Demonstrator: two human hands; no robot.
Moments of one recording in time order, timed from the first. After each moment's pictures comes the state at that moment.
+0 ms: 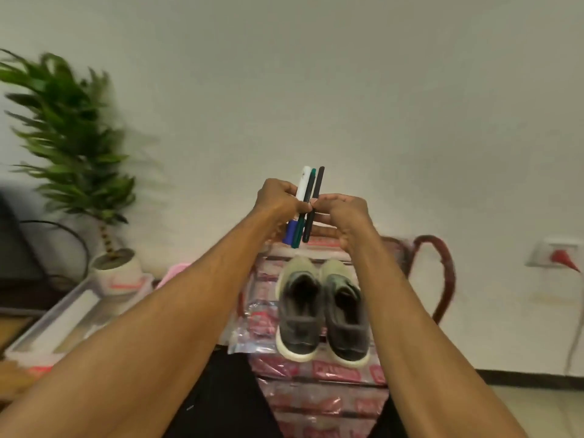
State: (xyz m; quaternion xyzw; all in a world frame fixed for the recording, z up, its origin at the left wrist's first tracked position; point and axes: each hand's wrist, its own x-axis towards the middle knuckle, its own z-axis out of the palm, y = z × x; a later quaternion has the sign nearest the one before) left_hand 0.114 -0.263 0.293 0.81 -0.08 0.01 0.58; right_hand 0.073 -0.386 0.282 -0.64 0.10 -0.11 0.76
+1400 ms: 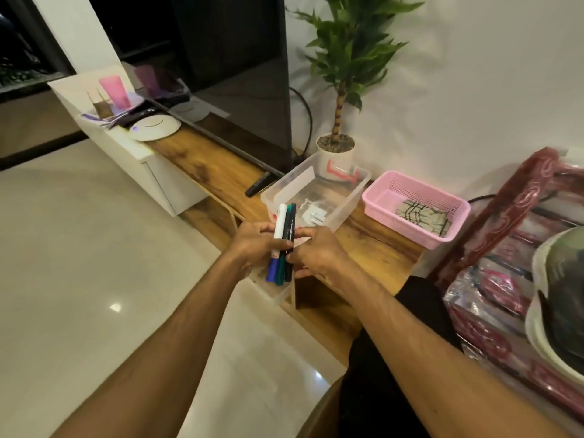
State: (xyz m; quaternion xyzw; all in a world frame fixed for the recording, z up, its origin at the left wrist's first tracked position) left_hand -0.013 0.115 0.075 0.73 0.31 0.00 0.61; right_hand 0.044 -0.011 0.081 -0.79 -0.08 0.35 0.49
